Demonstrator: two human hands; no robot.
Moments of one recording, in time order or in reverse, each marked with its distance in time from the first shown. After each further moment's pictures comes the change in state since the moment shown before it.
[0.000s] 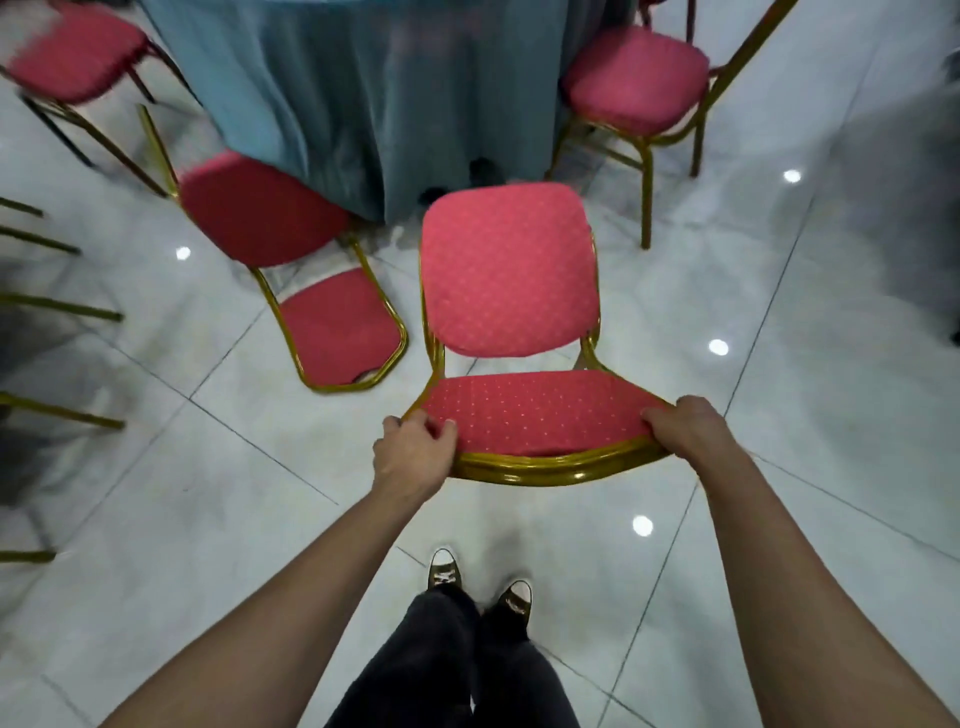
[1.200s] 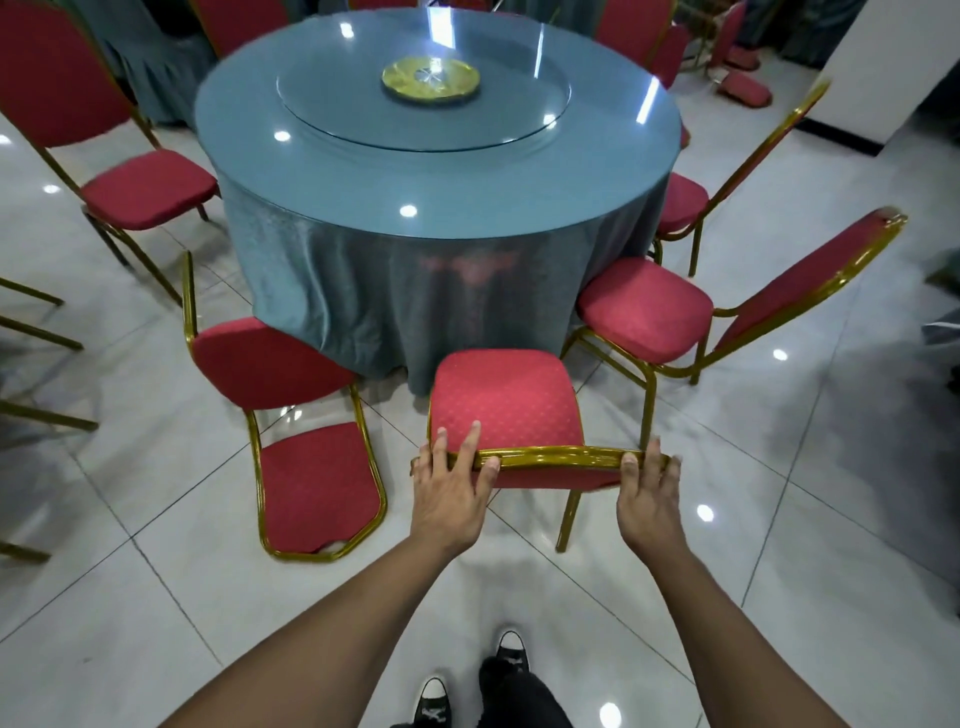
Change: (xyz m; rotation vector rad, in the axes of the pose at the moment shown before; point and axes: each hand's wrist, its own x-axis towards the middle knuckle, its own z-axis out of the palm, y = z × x) left_hand 0.225 0.227 -0.117 -0.038 0.118 0.340; right_hand 0.152 -0.281 -0.091 0.069 0.199 -0.474
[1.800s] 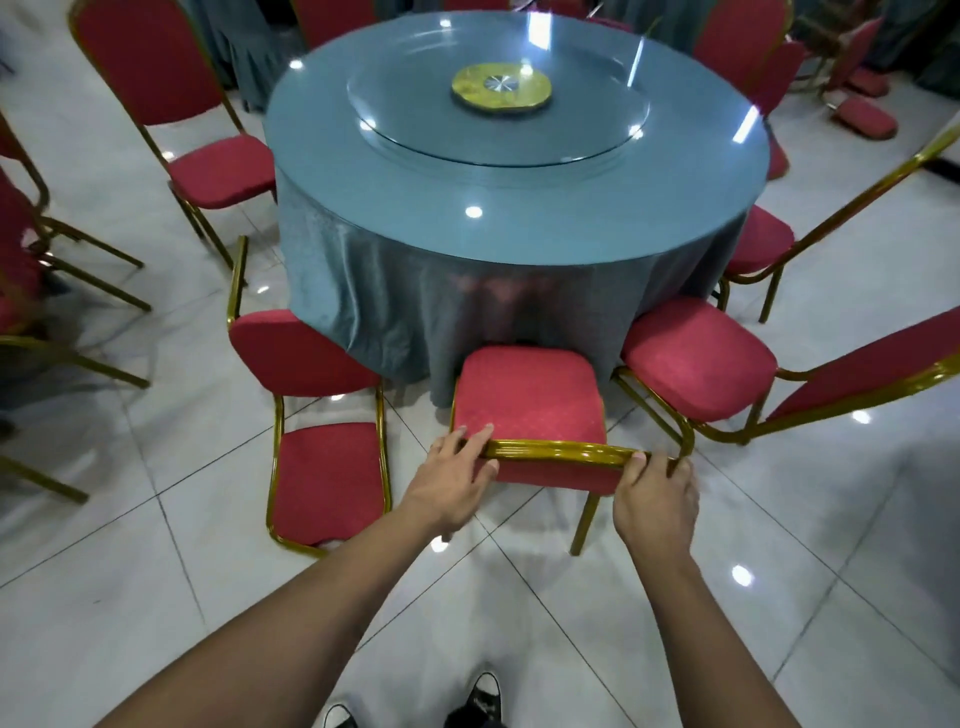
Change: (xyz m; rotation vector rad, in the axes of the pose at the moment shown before) left_hand 0.095 0.051 -0.024 0.000 -0.115 -0.065; right_hand 0.117 -0.063 -0.035 -0.287 0.076 -0.081
